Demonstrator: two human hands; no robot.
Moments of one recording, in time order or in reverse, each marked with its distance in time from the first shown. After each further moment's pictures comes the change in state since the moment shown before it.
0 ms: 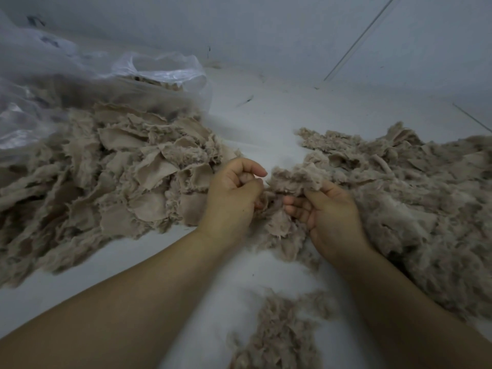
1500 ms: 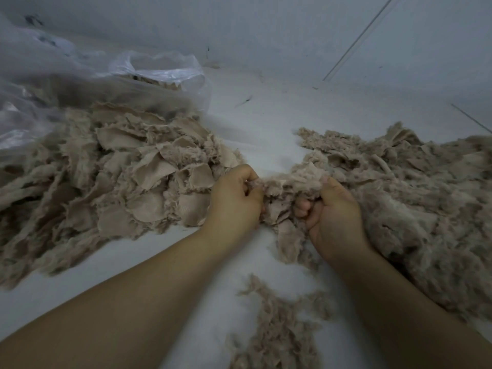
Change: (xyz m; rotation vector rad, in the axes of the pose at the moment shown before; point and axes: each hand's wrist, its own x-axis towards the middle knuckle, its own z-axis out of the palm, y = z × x) left_hand 0.011 -0.024 -0.007 0.478 -0.047 0.067; right_hand 0.001 0.001 0.006 0.151 0.166 -0.006
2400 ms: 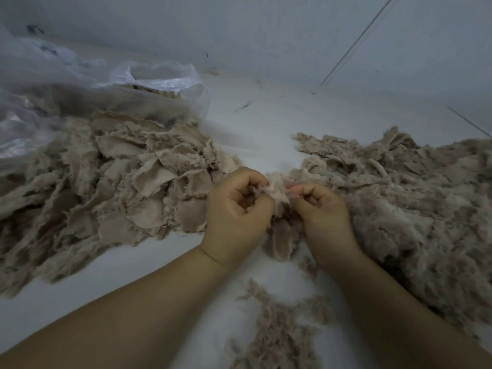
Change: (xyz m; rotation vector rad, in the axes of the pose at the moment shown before) left_hand -0.024 0.030 -0.003 -0.316 0.116 0.332; right_hand -0.001 0.006 -0.005 -0.444 -0.092 -0.131
